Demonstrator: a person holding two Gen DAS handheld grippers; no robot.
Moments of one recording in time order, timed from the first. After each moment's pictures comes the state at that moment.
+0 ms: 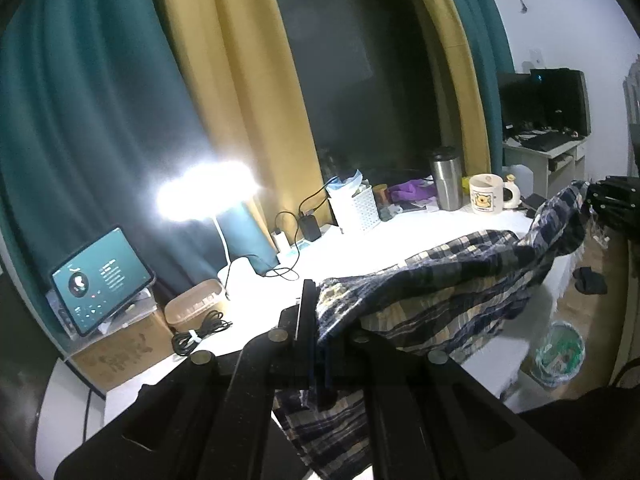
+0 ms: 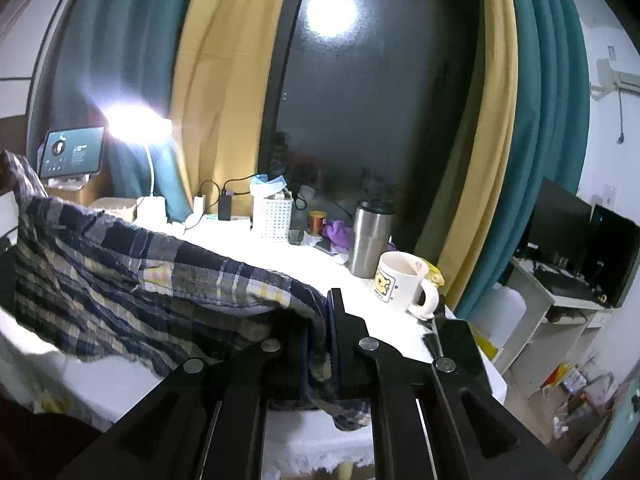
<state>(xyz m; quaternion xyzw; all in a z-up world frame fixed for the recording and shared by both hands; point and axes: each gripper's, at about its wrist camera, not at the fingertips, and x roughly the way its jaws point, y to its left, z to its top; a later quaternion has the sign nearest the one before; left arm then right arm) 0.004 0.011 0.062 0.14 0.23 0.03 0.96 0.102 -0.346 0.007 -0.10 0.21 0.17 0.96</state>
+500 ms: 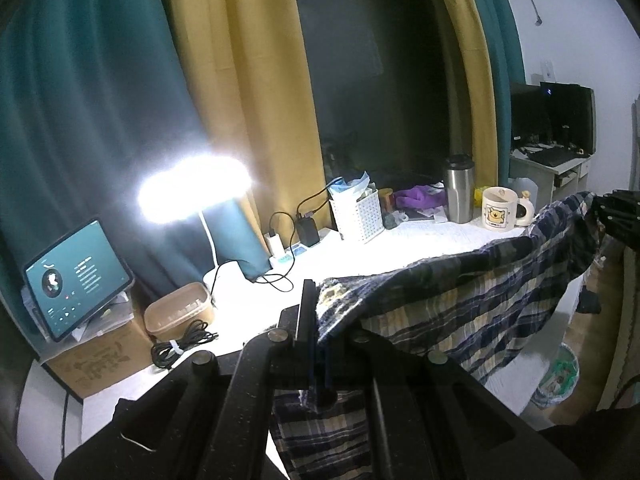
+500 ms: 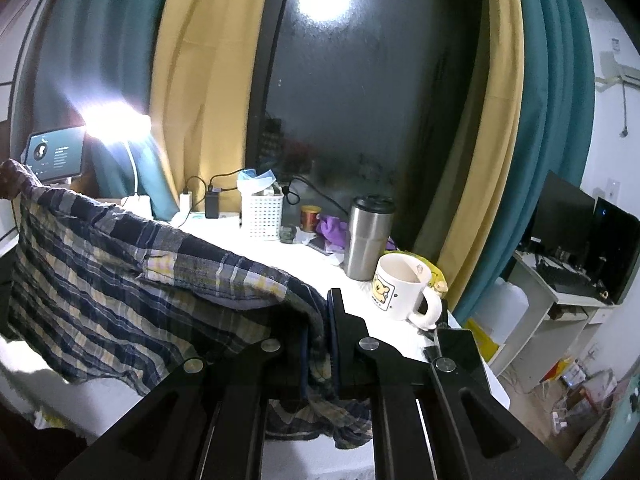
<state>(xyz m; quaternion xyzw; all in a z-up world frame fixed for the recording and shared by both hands) 0.060 0.033 0.059 0.11 0.24 0.02 0.96 0.153 -0.339 0.012 -0.10 0.23 0.17 0.95</state>
